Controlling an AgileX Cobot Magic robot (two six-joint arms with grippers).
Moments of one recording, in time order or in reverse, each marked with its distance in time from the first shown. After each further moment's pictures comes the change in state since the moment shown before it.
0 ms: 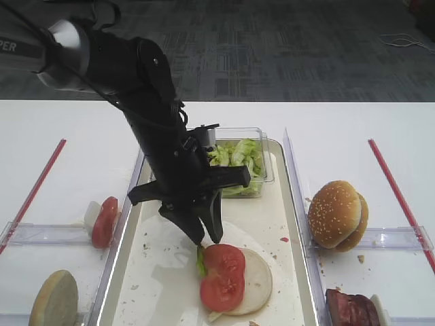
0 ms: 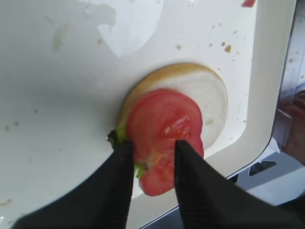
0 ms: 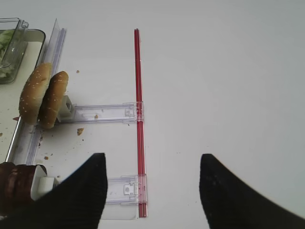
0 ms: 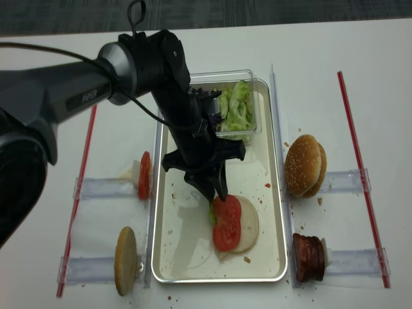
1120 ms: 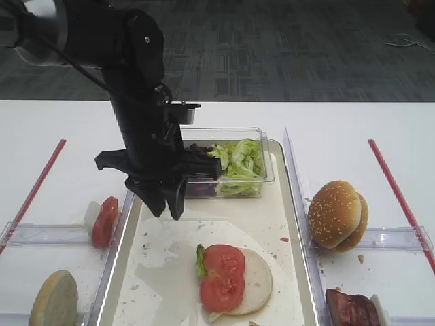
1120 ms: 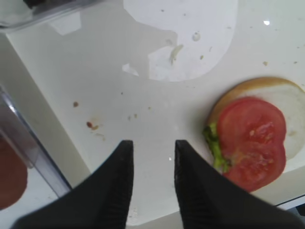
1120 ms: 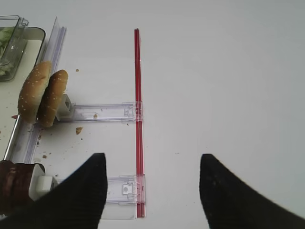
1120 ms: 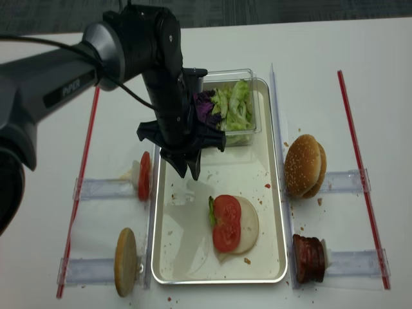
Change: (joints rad) left arm 0.000 -0.074 -0.033 0.329 0.014 -0.138; right arm 0.000 0.000 0.000 0.000 0.002 -0.014
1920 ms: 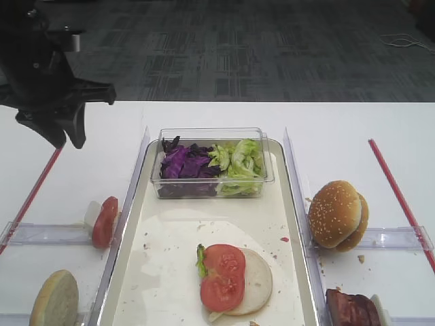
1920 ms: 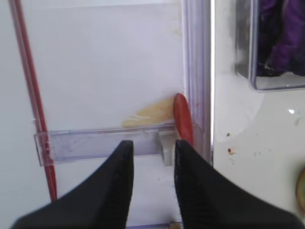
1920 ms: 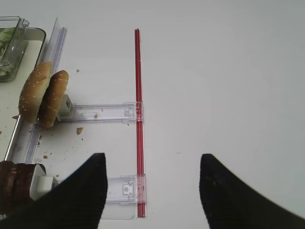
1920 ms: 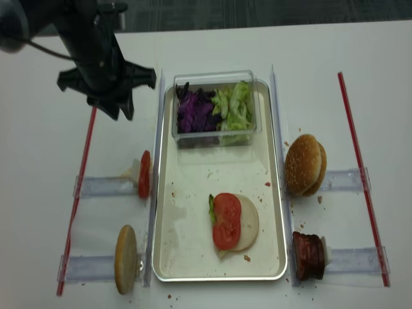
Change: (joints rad) left arm 0.308 -0.175 -0.001 0.160 0.011 -0.009; right arm 0.000 0.000 0.000 0.000 0.000 0.000
